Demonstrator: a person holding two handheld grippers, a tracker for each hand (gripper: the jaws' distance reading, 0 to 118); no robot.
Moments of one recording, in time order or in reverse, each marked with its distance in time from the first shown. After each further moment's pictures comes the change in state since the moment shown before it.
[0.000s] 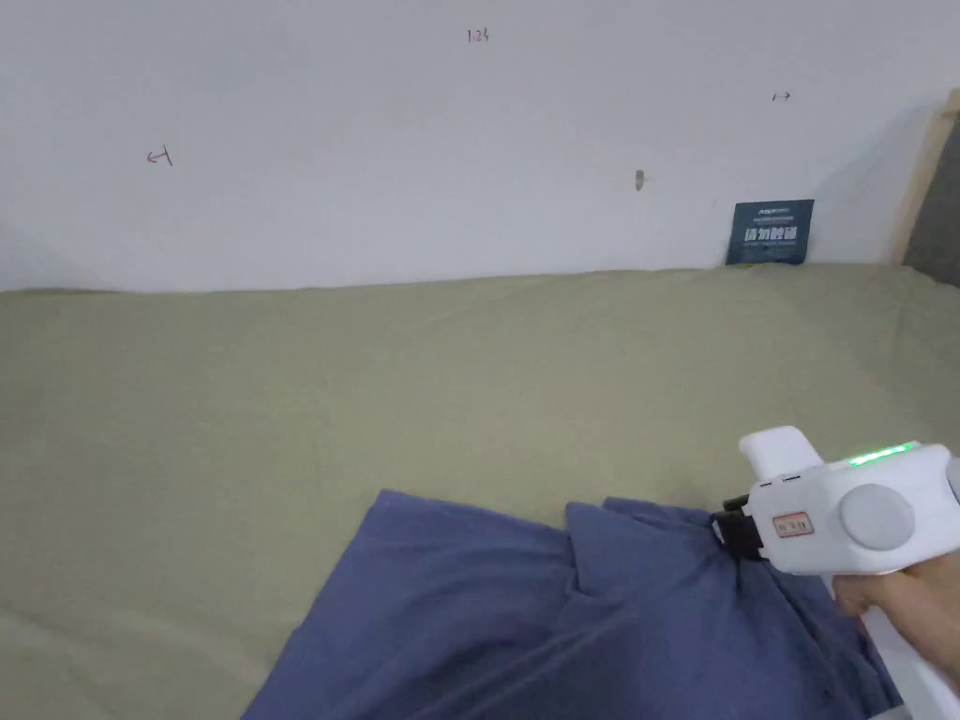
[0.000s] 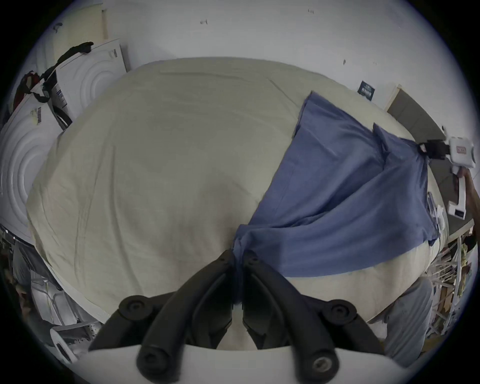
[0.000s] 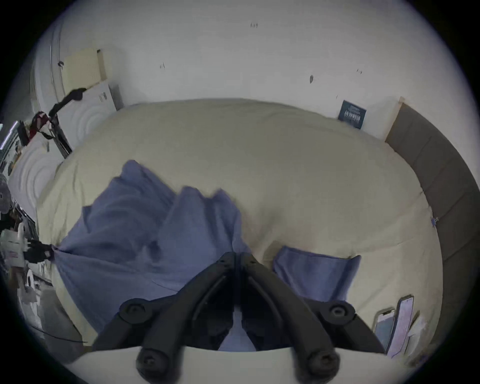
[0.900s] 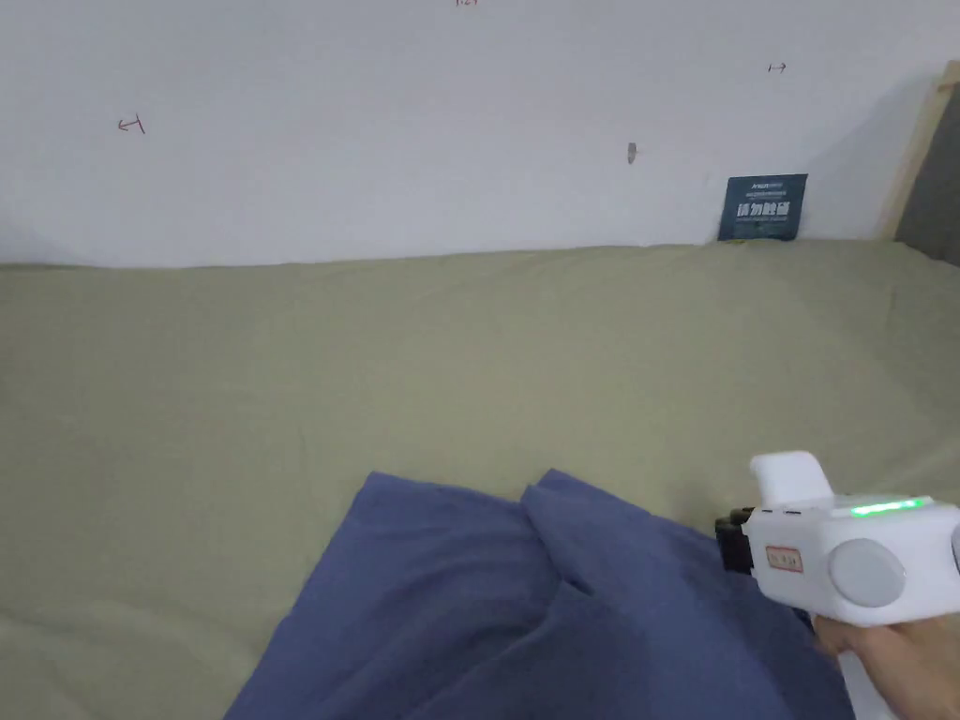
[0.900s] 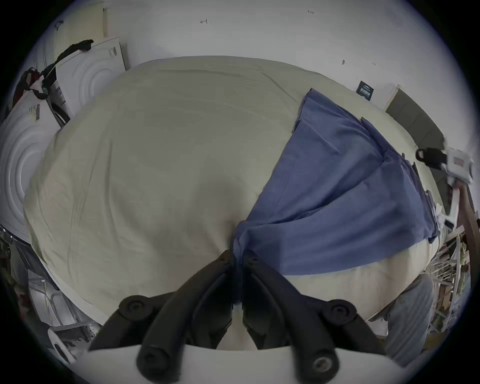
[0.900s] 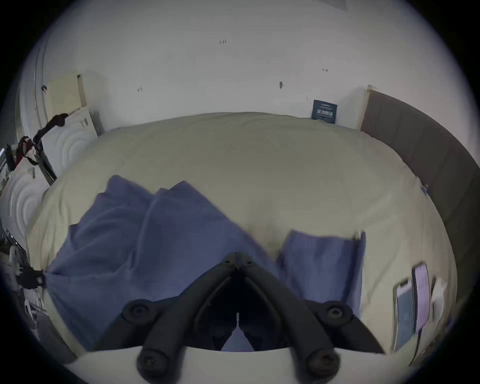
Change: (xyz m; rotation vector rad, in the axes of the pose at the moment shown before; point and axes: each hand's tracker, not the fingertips) left arm -0.006 -0.010 -0.011 -0.031 -0.018 -0.013; right arm -0.005 -0.025 -0.053 0.059 -0.106 -0.112
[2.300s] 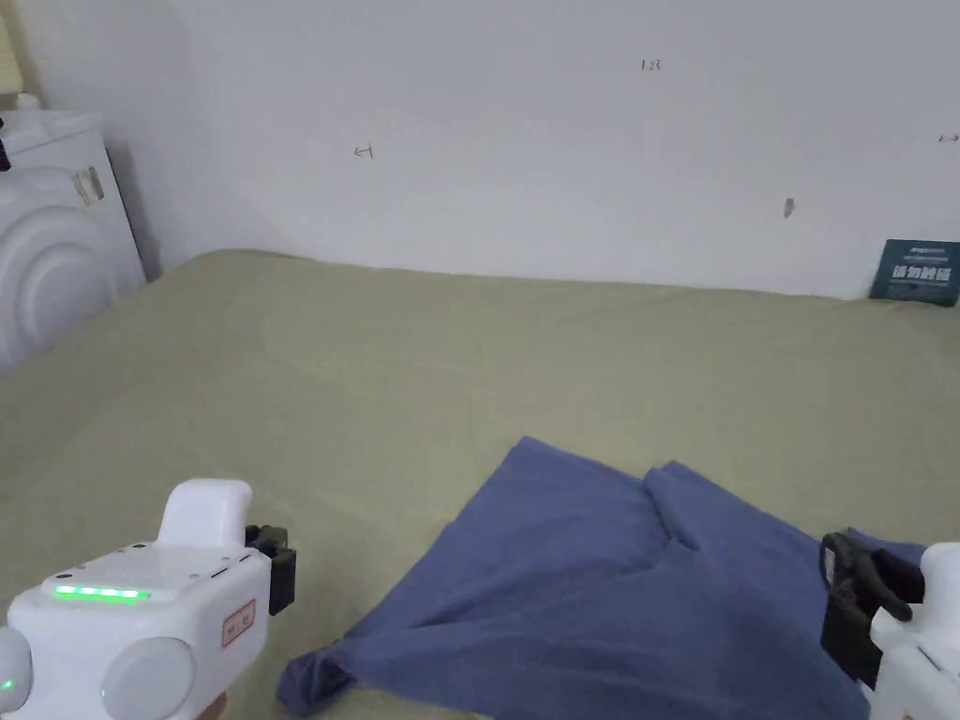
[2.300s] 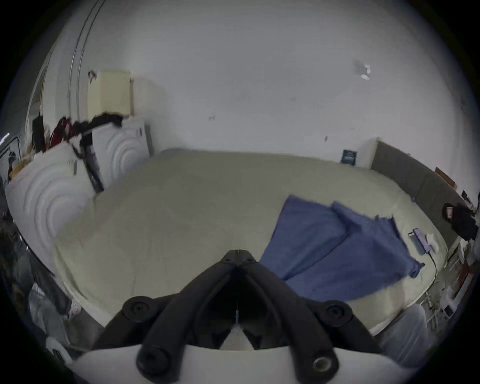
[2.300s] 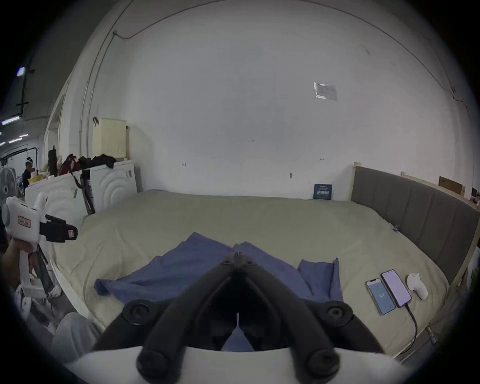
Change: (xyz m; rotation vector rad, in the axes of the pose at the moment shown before) left arm 0.005 -0.001 0.132 0.450 0.071 0.001; right arm -0.125 -0.120 0.263 0.512 0.053 0.032
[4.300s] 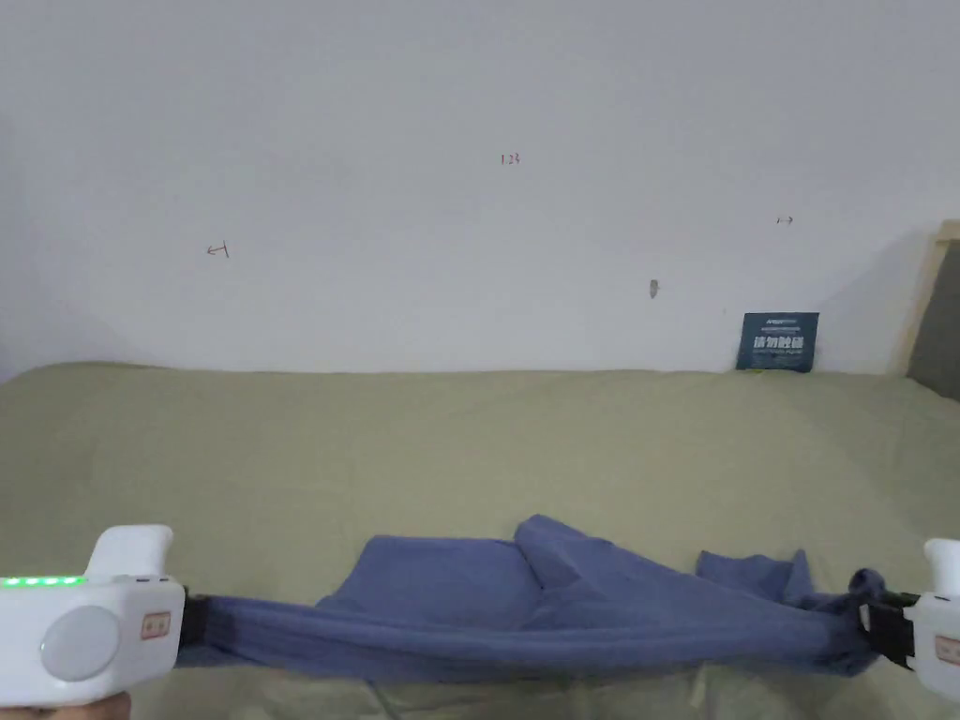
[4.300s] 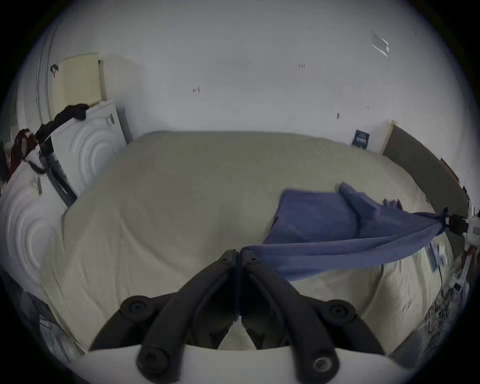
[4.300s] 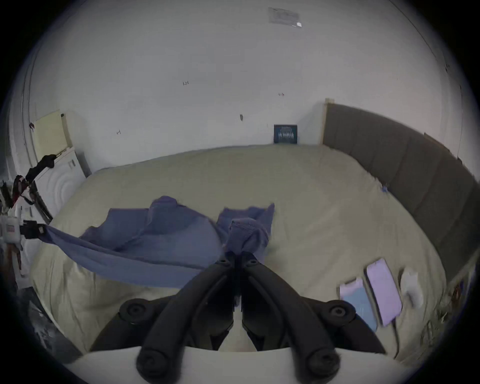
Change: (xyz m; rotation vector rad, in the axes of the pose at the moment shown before) left arm 0.031 0.099 -0.157 -0.149 -0.047 -0.068; right arm 0.199 0.005 -0.135 -0.338 -0.180 -0.179
